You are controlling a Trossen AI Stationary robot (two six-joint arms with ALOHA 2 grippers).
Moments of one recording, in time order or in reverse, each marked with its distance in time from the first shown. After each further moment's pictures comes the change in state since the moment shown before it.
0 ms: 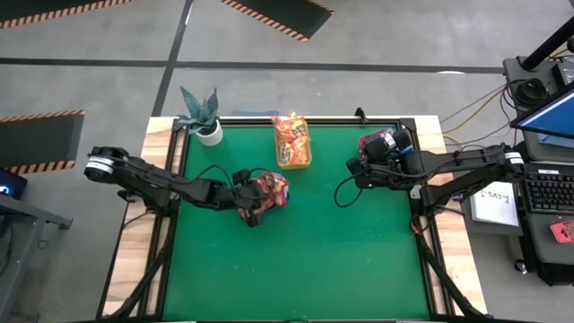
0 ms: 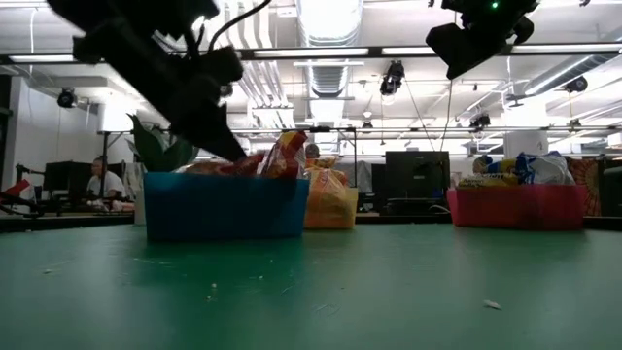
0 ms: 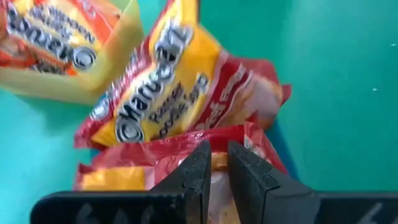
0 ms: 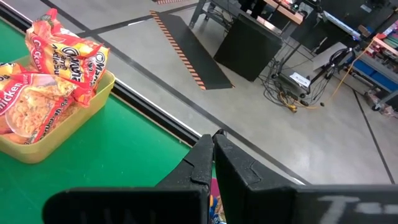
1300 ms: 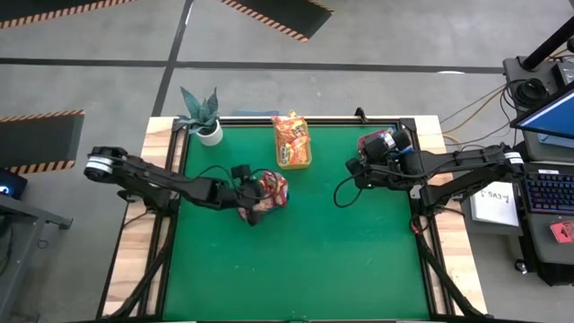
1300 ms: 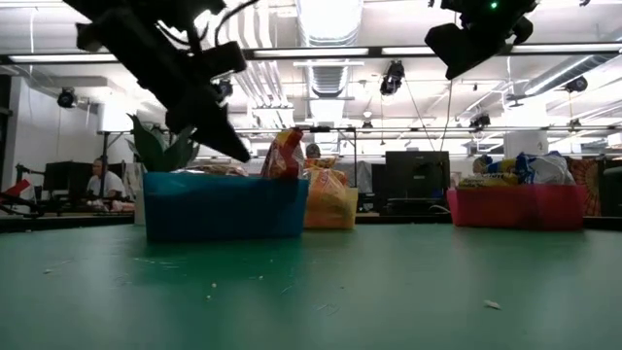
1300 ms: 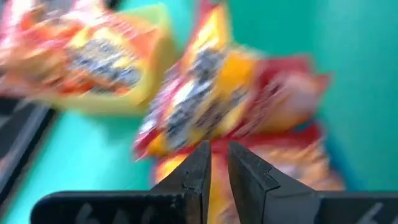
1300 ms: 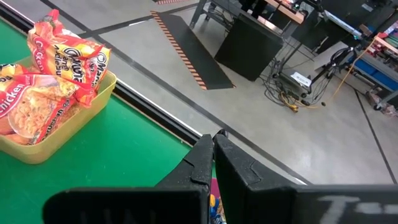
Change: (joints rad) left arm -0.002 0.003 0.065 -0.123 -0.114 0.145; right arm 0.000 0.003 0.000 0.008 -0.002 0.001
